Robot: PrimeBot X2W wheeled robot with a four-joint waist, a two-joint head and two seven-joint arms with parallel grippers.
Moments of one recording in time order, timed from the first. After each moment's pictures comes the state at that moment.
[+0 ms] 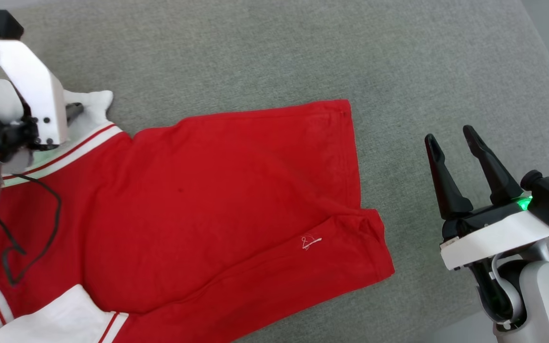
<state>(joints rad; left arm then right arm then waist) -0.93 0.64 -0.47 0.50 -0.78 0.06 0.86 -0.25 -0.17 0.13 -0.02 0.34 0.13 -0.06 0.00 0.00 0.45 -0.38</state>
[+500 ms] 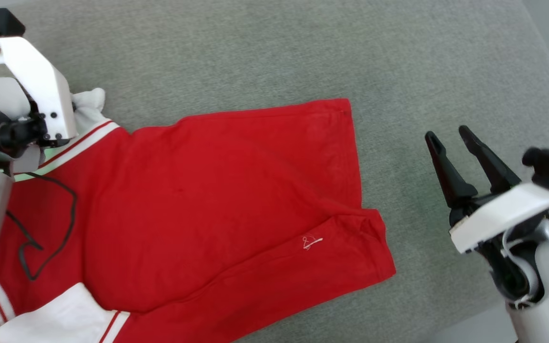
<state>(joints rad) -0.95 0.61 -0.46 0.54 -0.81 0.10 0.89 -0.32 -0.24 0.16 0.06 0.51 0.13 0.06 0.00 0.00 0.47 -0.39</state>
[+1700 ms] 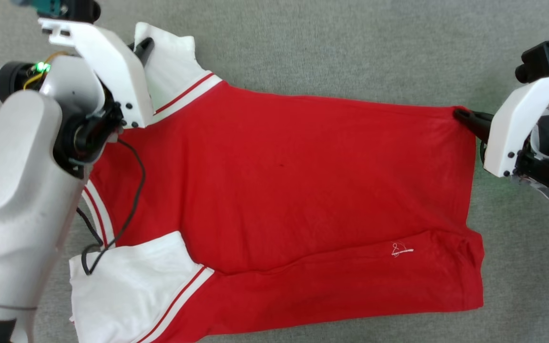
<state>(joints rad) -0.94 0.47 -0.47 0.38 -0.77 0.04 0.51 -0.75 -0.40 0.27 0.42 0.68 0.13 0.68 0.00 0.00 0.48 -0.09</state>
